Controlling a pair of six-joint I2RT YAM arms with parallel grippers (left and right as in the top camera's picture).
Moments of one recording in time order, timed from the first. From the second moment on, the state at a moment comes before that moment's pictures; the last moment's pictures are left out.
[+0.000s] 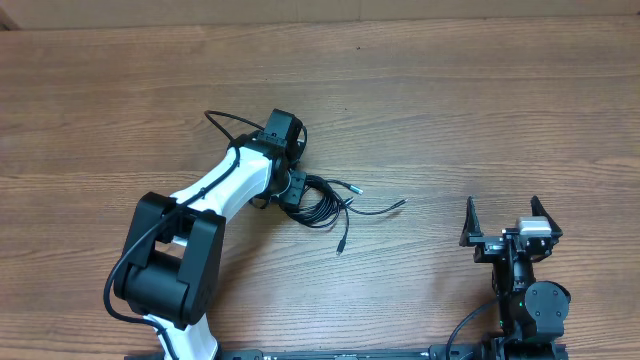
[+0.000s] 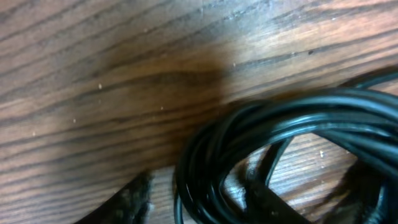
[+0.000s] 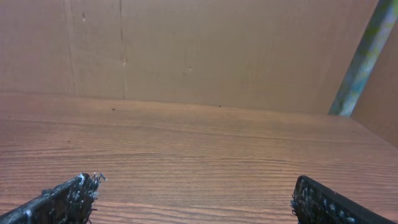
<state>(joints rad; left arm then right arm) -0.37 1.91 1.18 -0.68 0.03 -0.10 -0.02 0.01 0.02 -0.03 0.01 -0.09</state>
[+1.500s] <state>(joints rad) -0.36 1.61 1.46 -1.17 0.05 -0.19 -0.02 0.01 0.02 -0.02 -0.08 -0.06</state>
